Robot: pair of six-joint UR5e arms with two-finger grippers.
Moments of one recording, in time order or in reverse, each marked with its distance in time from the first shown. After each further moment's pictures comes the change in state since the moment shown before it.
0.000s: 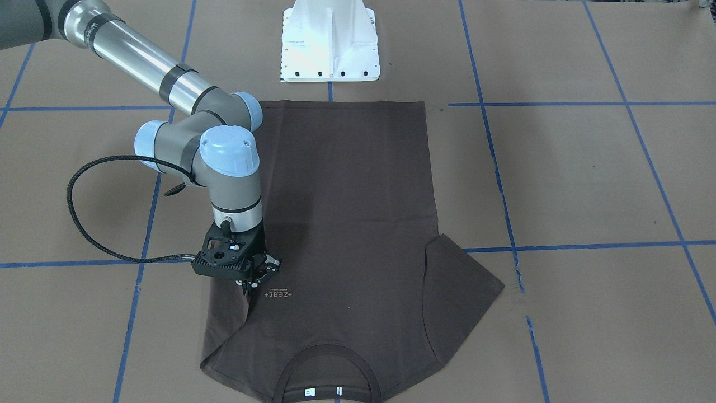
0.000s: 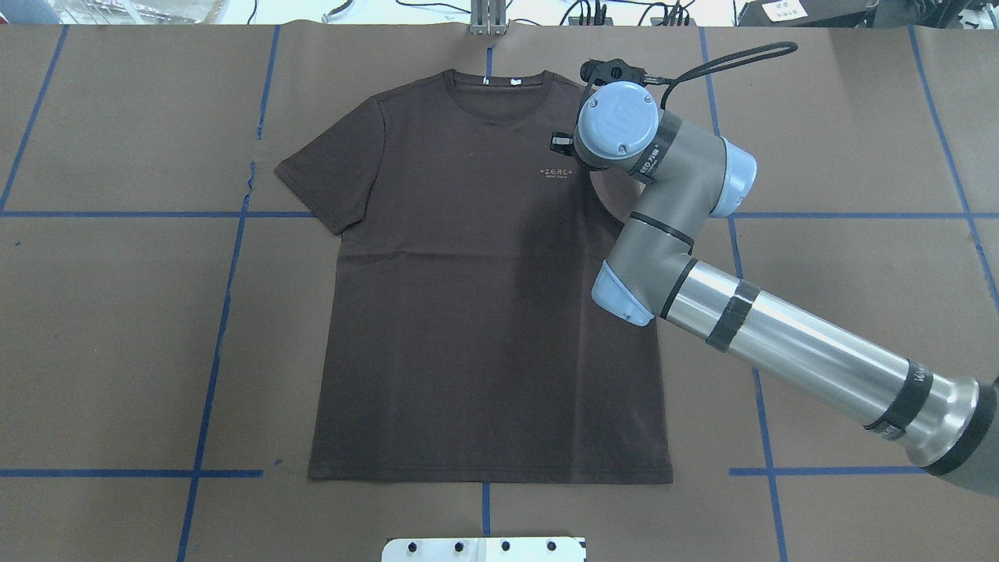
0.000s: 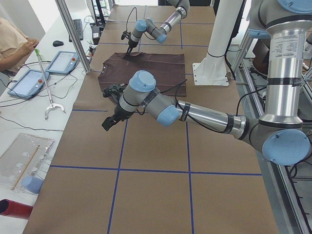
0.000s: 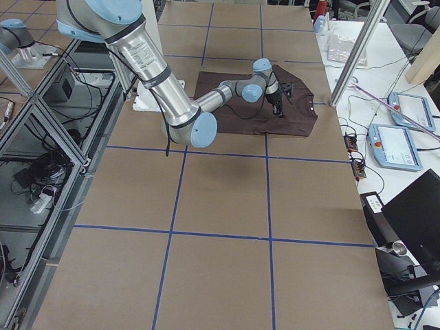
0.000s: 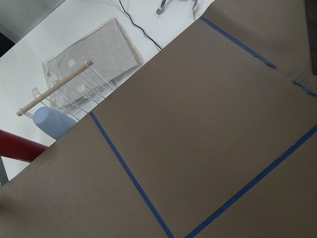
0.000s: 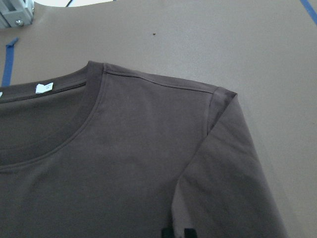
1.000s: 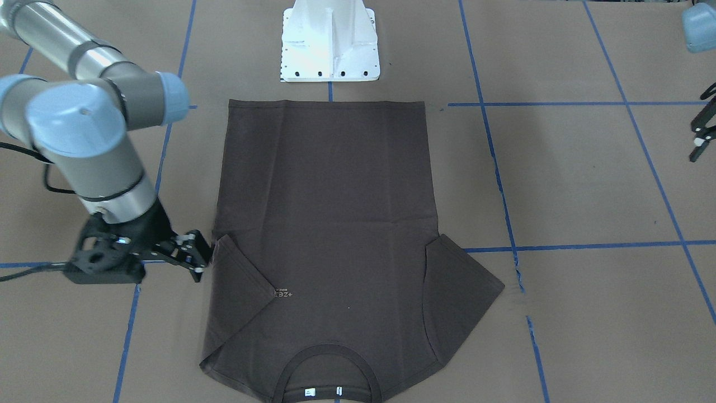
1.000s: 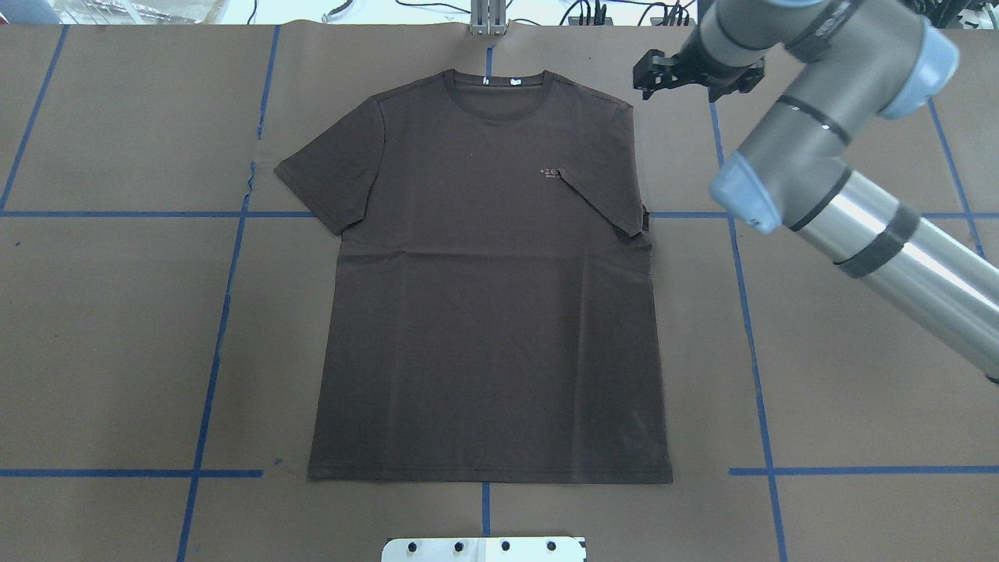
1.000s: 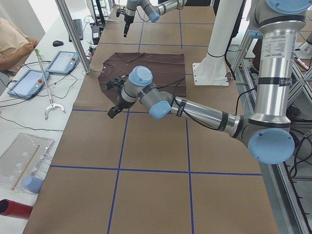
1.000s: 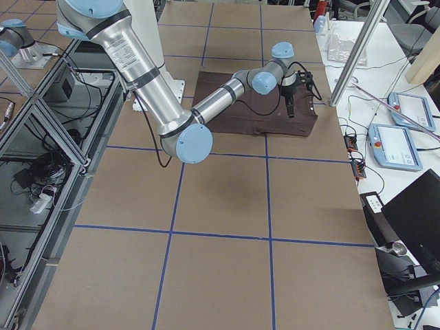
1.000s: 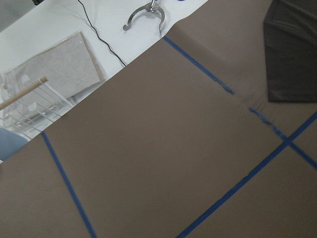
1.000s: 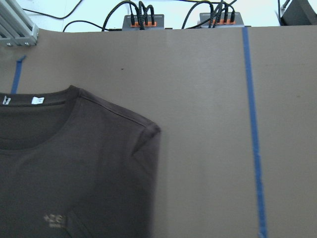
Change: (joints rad) left arm 0.206 -0.069 0.000 -0.090 -0.018 -0.388; right arm 0.316 -0.207 0.381 -0.232 0.446 -0.459
